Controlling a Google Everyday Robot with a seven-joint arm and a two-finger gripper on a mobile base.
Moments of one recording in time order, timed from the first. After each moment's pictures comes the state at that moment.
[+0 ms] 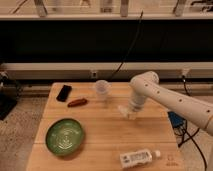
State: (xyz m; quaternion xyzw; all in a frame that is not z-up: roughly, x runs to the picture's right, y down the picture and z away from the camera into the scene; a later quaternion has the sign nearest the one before) arm 0.138 0.153 0.805 -0.37 -0.04 0.08 0.92
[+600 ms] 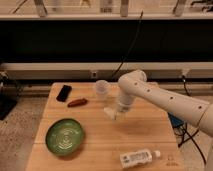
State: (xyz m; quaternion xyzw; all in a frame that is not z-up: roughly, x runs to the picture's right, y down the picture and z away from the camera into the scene) arm 0.058 0.165 0.774 -0.39 -0.10 0.03 0.91
